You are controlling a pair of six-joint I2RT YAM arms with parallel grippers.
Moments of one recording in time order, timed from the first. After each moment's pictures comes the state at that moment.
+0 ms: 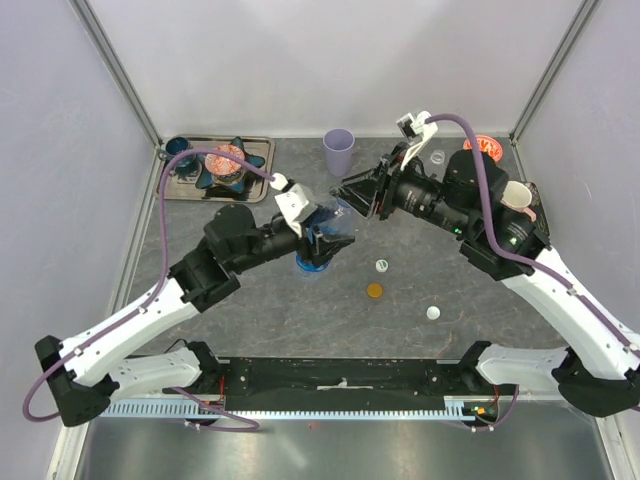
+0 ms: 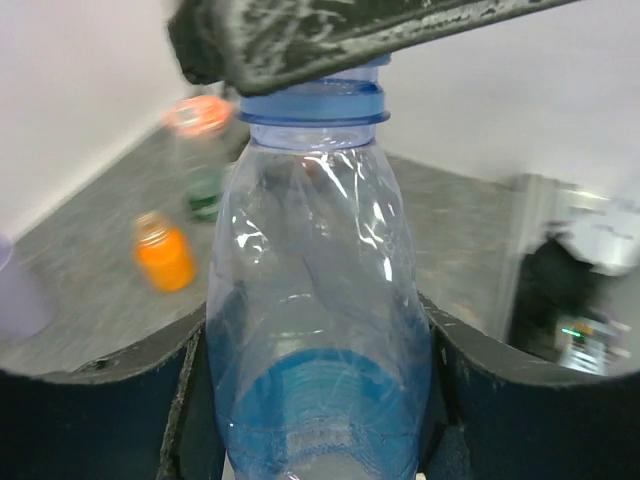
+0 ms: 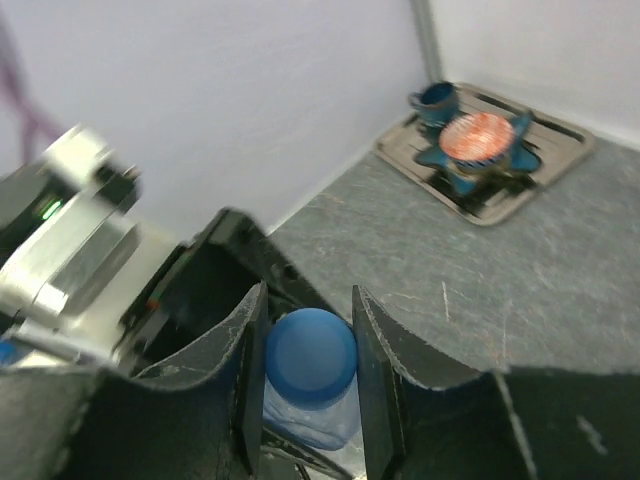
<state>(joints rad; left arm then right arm) -0.94 1.03 1.03 -0.01 0.09 0.02 0.81 1.17 1.52 -0.38 -0.12 0.43</state>
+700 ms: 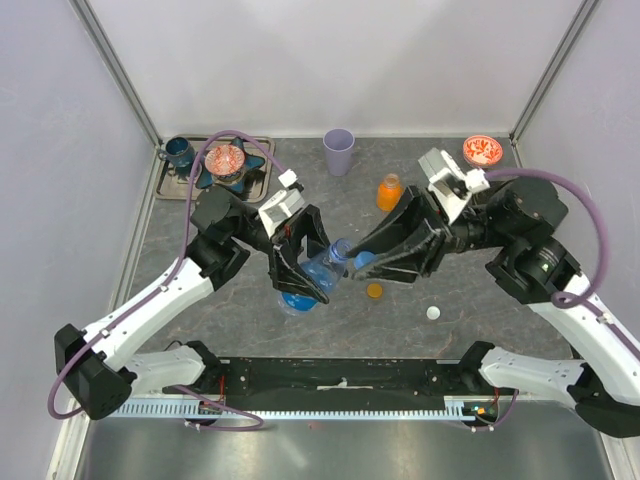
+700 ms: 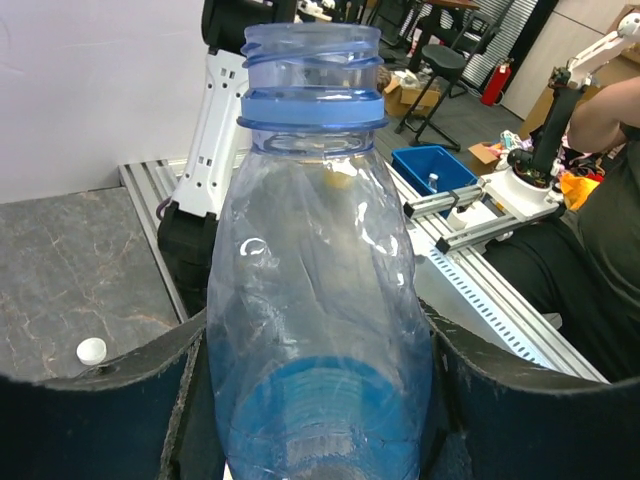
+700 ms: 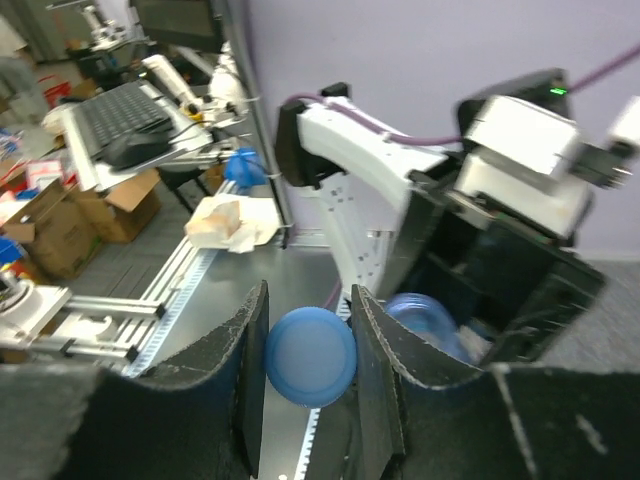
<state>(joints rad) -0.73 1.13 1.04 0.51 1.37 -0.61 0.81 1.02 1.44 -0.14 -0.92 0.38</state>
